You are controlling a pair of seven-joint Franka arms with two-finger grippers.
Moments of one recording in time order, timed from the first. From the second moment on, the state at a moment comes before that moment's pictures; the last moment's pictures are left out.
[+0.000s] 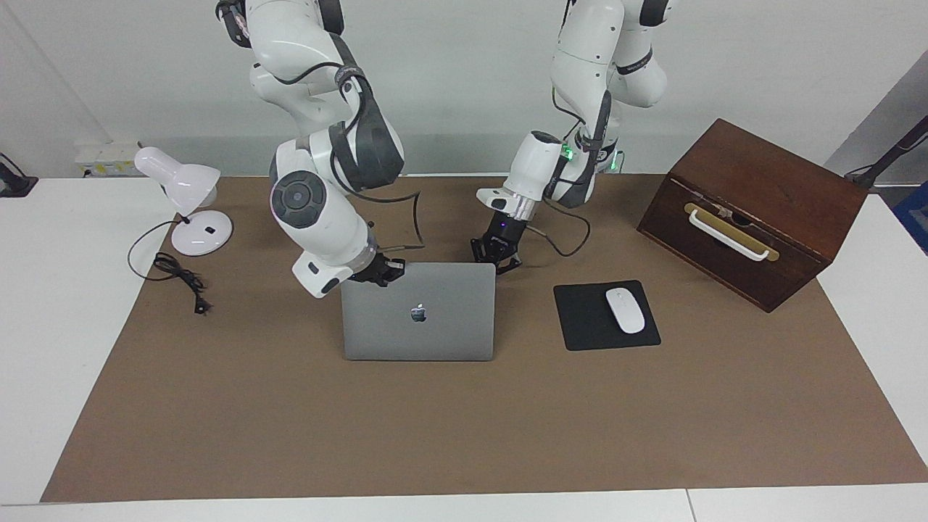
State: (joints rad) left arm -0.71 0.28 -0.04 -2.48 -0.14 3.49 0.08; right arm 0.36 0.42 -0.11 -1.47 0.26 1.67 0.29
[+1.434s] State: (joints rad) left arm -0.71 0.28 -0.04 -2.48 -0.14 3.49 0.08; right arm 0.36 0.36 -0.05 -1.71 0.26 1.92 0.35
